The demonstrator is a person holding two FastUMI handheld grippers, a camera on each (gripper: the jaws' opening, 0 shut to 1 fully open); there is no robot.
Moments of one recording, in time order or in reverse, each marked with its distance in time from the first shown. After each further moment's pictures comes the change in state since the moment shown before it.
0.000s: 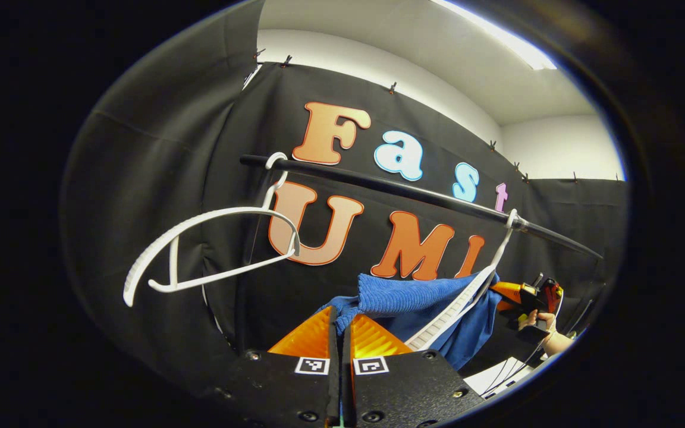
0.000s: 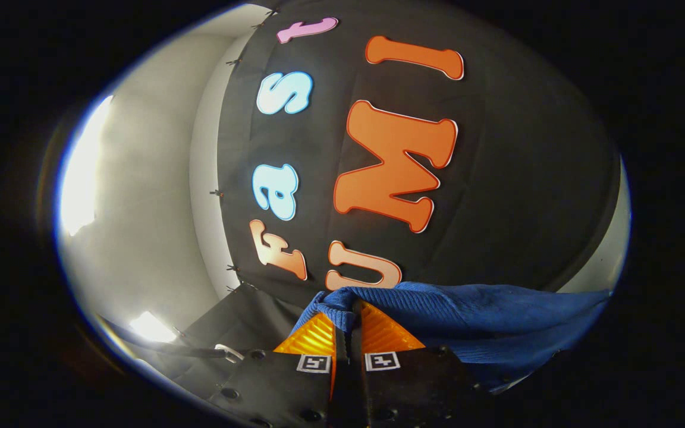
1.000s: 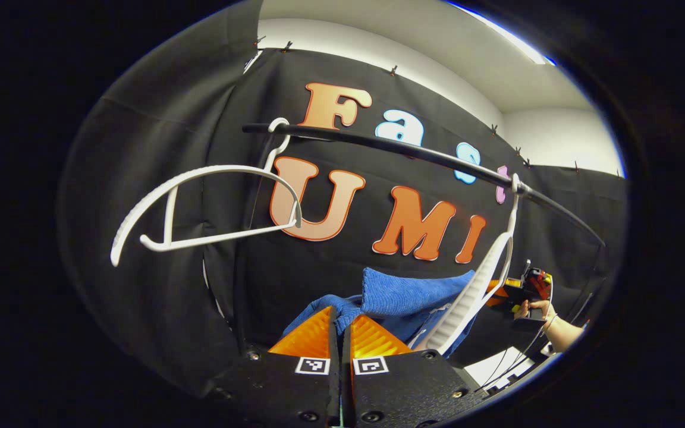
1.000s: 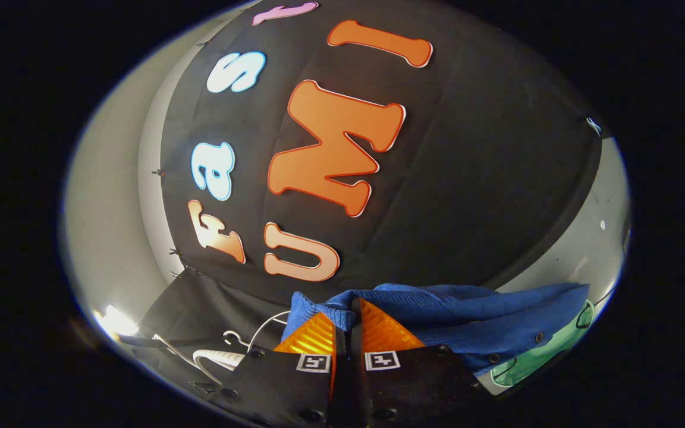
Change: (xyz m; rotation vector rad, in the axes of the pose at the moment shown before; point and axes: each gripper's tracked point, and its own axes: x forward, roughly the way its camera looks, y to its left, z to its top) left arm -0.004 0.005 -0.054 0.025 0.115 0.022; right arm 0.010 -0.085 -0.008 -0.020 0.043 -0.233
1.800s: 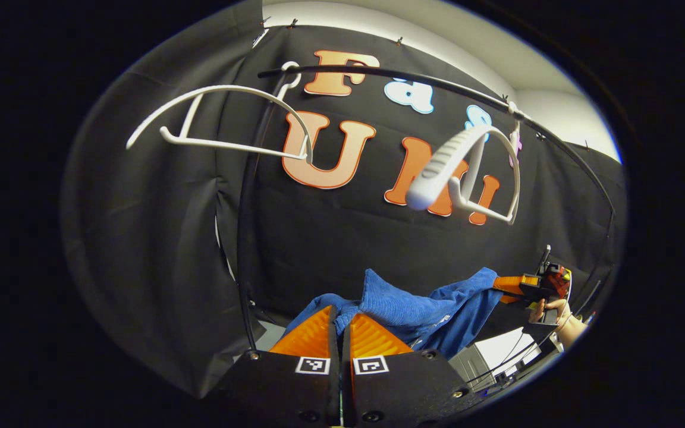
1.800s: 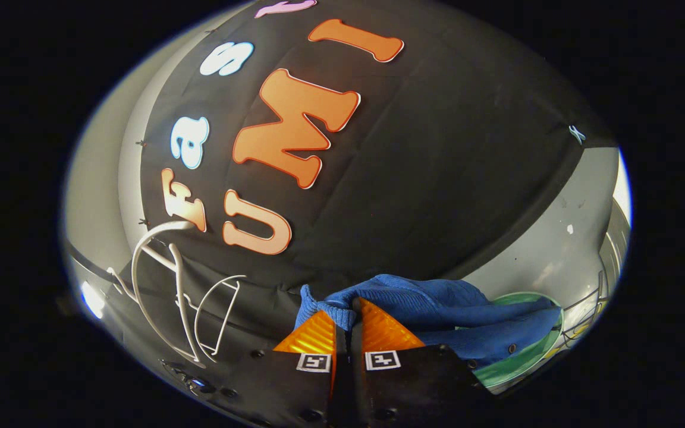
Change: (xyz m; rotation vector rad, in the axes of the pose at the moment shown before) left arm -0.014 -0.007 -0.107 -0.008 0.166 0.057; right arm -0.069 -0.098 -0.070 -0.114 0.055 -0.172
